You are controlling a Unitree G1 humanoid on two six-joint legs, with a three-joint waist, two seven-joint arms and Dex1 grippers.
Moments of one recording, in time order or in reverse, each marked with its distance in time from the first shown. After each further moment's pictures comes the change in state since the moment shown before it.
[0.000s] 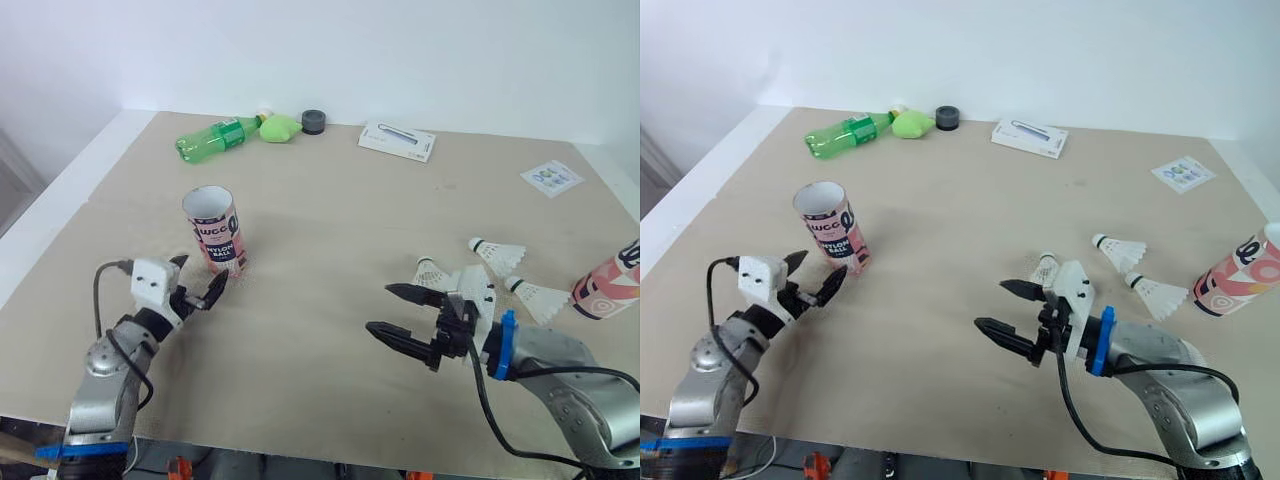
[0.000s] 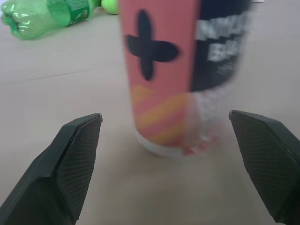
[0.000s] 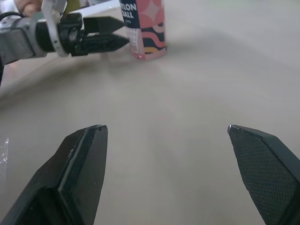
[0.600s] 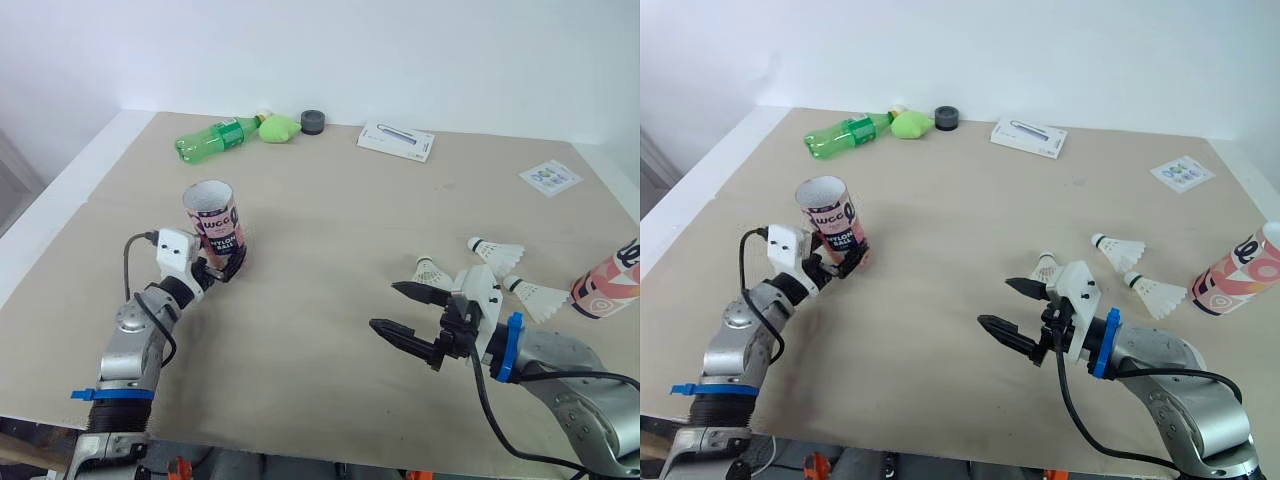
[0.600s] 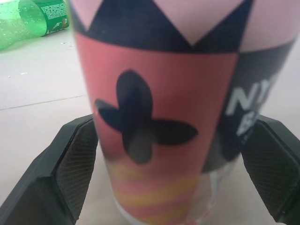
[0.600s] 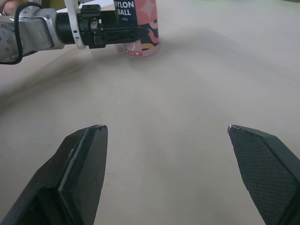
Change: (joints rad) left arm -0.232 -0.023 -0.052 0.226 0.011 -0.007 -0.019; right arm 0.015 0.000 -0.003 -0.035 -0.001 0.010 -0.054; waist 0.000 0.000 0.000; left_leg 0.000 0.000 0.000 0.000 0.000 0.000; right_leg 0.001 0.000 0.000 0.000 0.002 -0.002
